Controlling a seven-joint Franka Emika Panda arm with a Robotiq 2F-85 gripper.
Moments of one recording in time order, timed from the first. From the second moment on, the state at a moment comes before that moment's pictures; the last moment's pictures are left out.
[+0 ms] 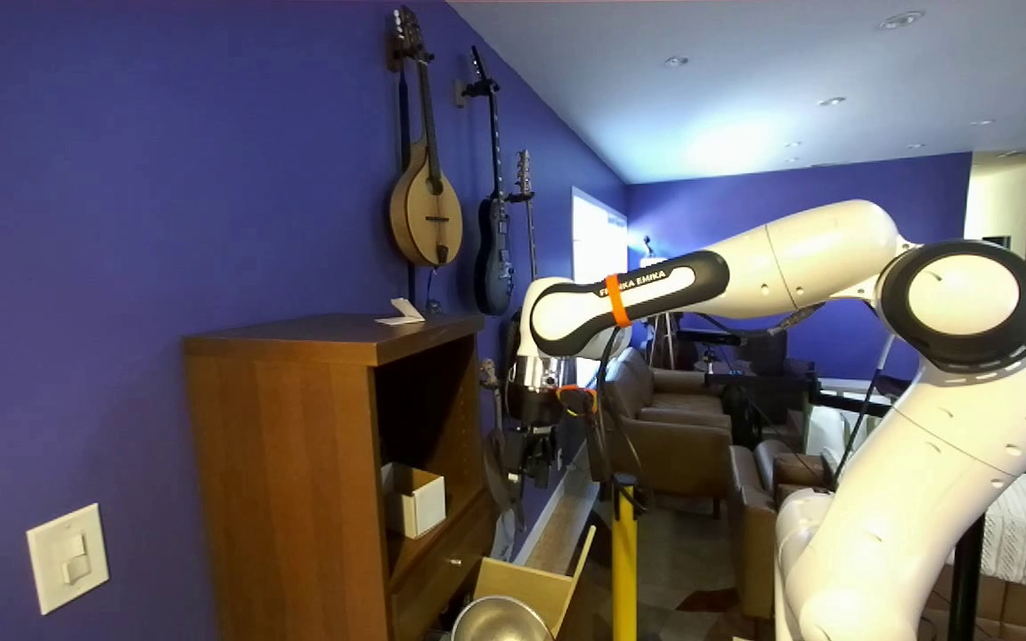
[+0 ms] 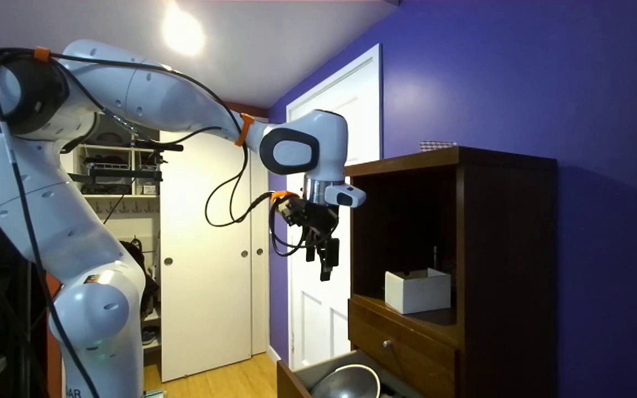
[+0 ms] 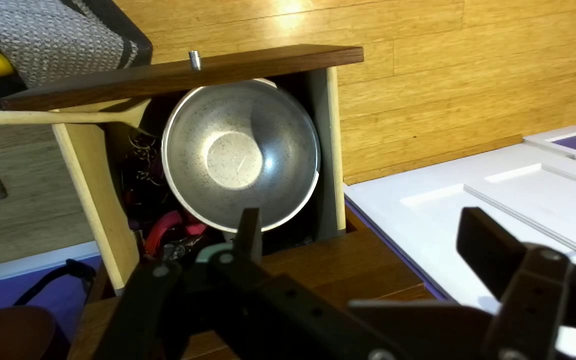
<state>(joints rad) -0.01 -0.51 -0.21 -2.41 0.16 1.91 -0.15</state>
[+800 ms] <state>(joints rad) -0.07 -0.45 -0.20 -2.55 0.17 2.11 -0.07</state>
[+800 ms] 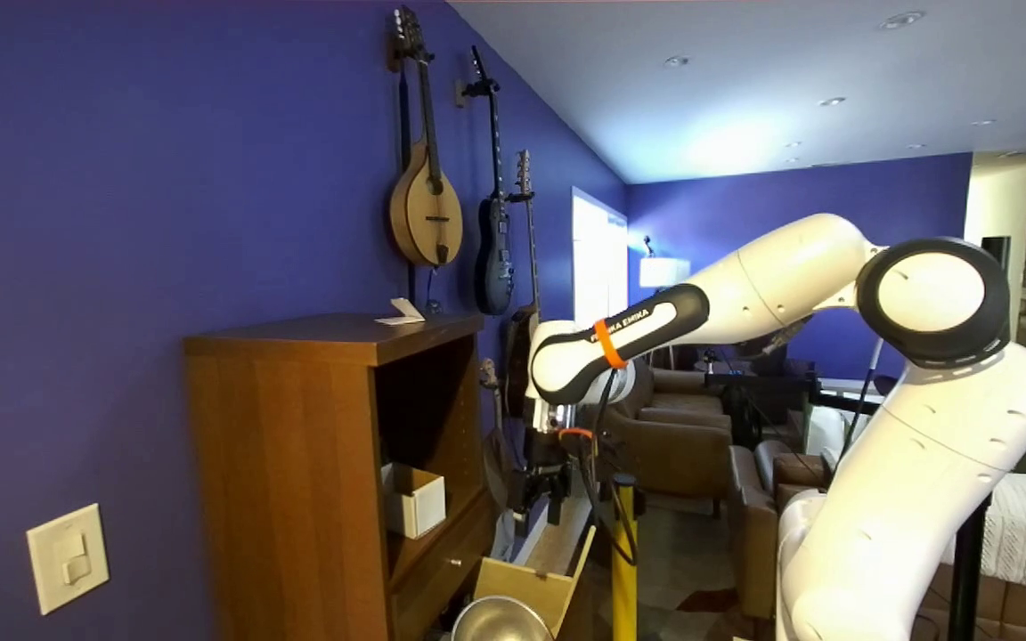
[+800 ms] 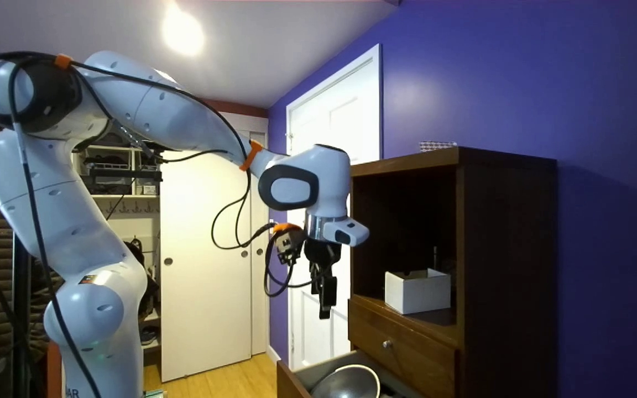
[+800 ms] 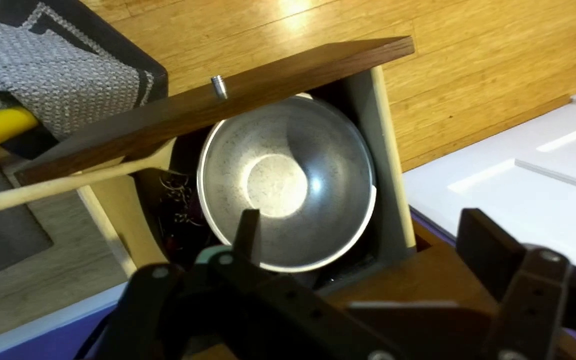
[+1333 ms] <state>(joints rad) -0.12 -0.27 -0.13 -2.68 0.02 2.55 0.01</state>
